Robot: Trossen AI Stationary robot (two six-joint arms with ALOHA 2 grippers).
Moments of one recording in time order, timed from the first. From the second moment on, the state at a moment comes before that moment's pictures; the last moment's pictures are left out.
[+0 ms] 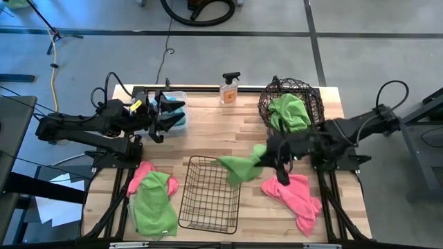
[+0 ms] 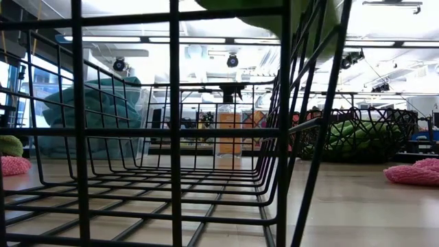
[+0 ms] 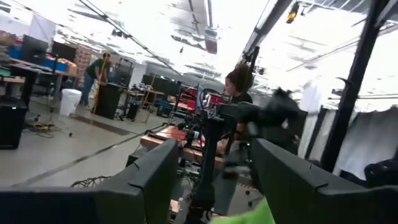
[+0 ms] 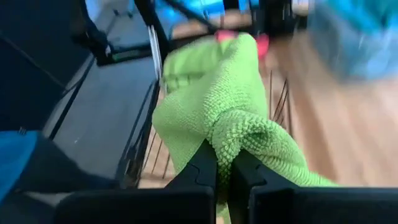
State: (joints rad) left arm -0.03 0.80 0.77 0.35 -0.20 -0.22; right arm 0.37 1.22 1.30 -0.61 0.10 0.35
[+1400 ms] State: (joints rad) left arm -0.03 0.95 0.81 0.41 -0.11 -0.10; right arm 0.11 1.10 1.29 -0.25 0.18 -0.04
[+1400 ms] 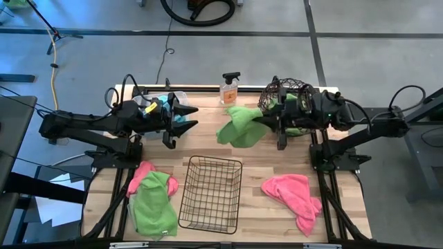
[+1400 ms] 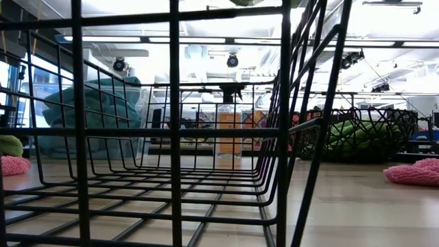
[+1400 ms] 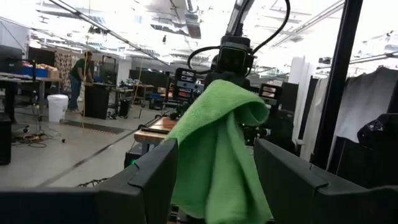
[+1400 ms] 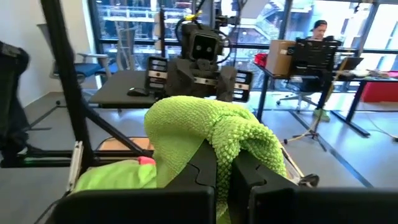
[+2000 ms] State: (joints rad) left arm -0.03 0.95 0.81 0.42 -0.11 -0.13; right arm -0.34 1.21 1.62 -0.91 0.55 0.21
